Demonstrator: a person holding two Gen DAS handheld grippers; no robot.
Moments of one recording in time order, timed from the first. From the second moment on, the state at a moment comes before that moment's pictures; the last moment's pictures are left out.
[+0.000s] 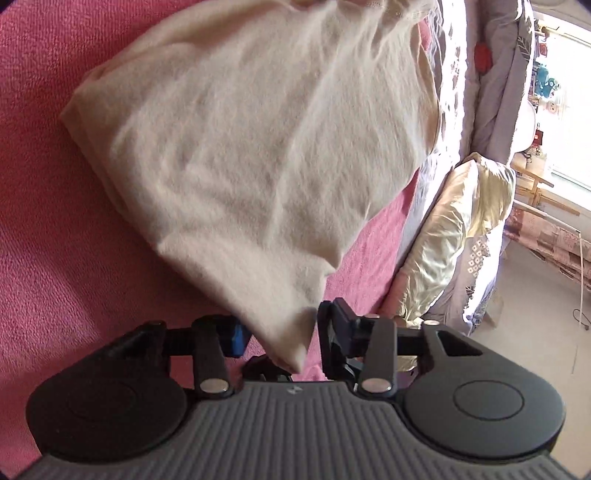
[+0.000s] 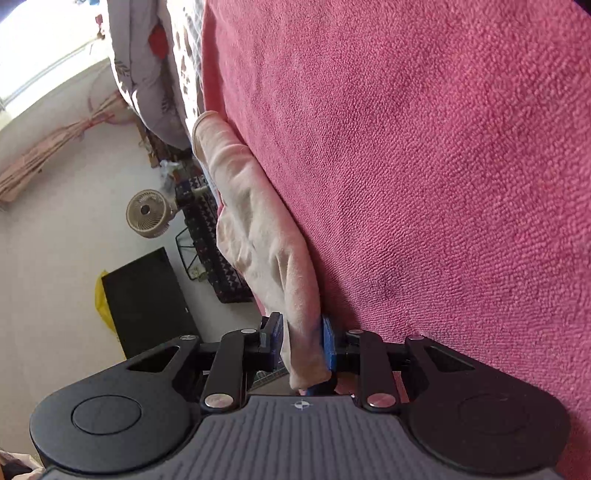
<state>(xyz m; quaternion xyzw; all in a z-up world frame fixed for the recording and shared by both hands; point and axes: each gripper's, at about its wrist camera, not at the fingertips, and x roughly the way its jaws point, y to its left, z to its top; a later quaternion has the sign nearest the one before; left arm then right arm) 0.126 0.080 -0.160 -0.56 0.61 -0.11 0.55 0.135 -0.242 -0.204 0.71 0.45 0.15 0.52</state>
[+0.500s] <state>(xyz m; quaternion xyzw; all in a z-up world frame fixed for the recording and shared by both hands) 0.132 0.076 -0.151 -0.55 0.60 -0.15 0.56 0.201 -0.244 -0.171 0.56 0.50 0.22 0.62</state>
